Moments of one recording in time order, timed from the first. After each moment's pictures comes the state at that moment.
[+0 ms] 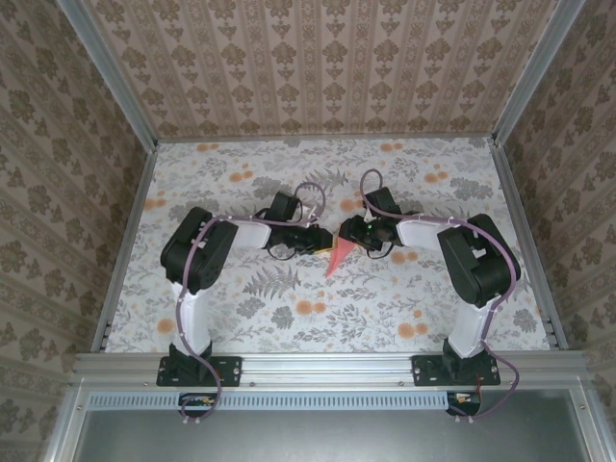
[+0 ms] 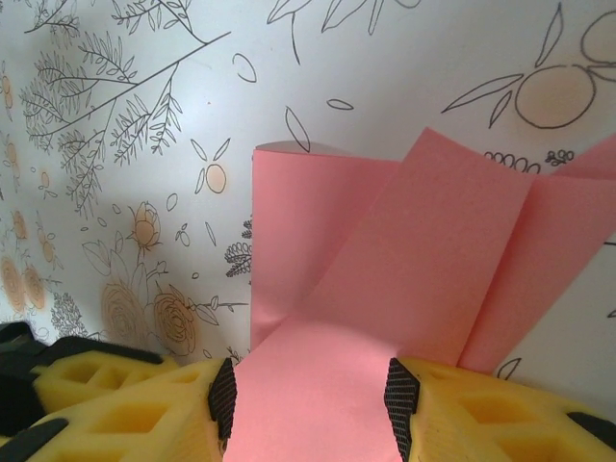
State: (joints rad) left arm -0.58 2.01 1.05 0.09 0.82 -0.63; right arm 0.39 1.84 0.99 -0.12 -0.31 0.76
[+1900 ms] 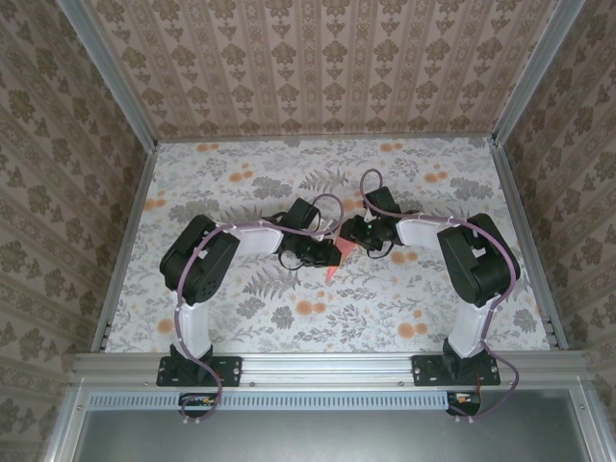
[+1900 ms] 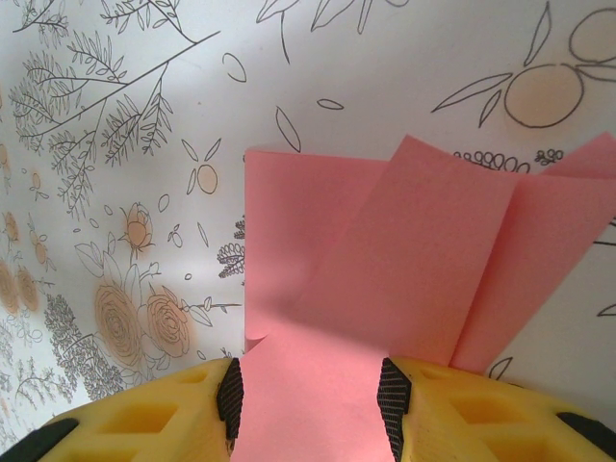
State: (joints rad) left arm -0.72 1.95 1.10 -0.19 0.69 -0.51; right arm 0.39 1.85 1.00 -0.14 -0.31 0.76
